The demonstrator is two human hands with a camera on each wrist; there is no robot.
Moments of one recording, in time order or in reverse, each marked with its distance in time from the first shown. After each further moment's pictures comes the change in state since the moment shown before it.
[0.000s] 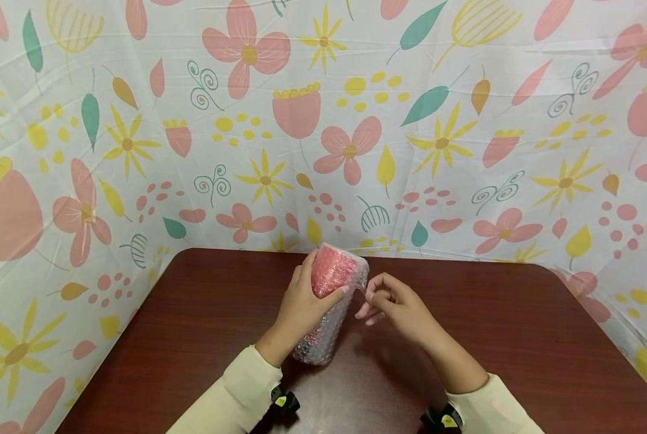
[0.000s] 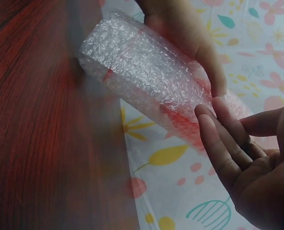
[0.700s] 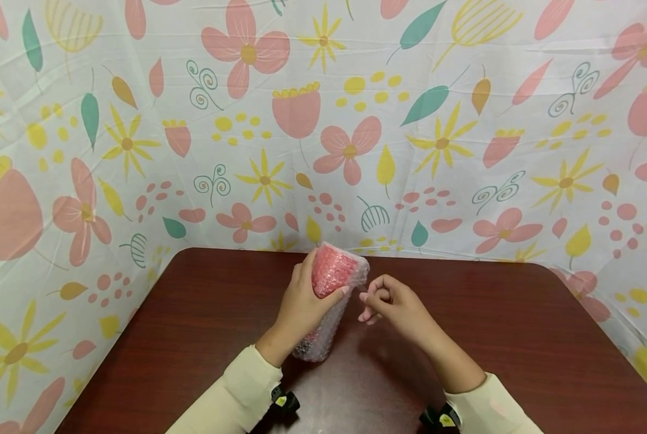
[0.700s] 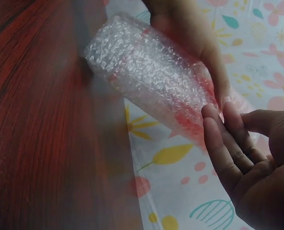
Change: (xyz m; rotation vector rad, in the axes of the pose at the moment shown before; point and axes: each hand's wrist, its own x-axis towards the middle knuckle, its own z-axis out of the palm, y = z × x) left_hand 0.000 0.002 0.000 0.024 0.004 0.024; right_hand 0.003 0.003 0.002 -0.031 0.045 0.049
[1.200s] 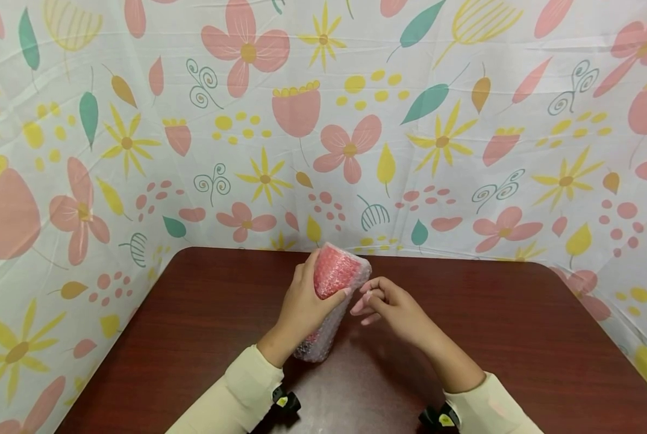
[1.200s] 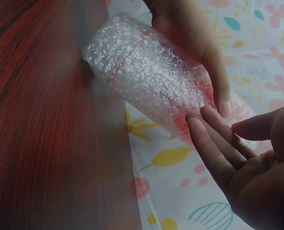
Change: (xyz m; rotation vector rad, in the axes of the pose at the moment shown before) left_hand -0.002 0.000 0.003 0.020 0.011 0.016; right_hand -0.001 0.003 0.004 0.018 -0.097 -0.040
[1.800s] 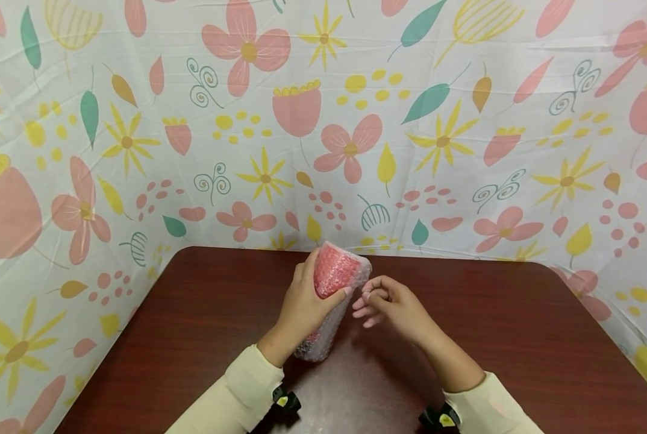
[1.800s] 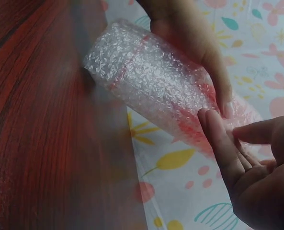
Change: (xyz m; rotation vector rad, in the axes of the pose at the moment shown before) left_hand 0.000 0.002 -0.002 -0.012 -0.001 -0.005; right_hand 0.003 0.000 -0.001 0.089 0.045 0.049
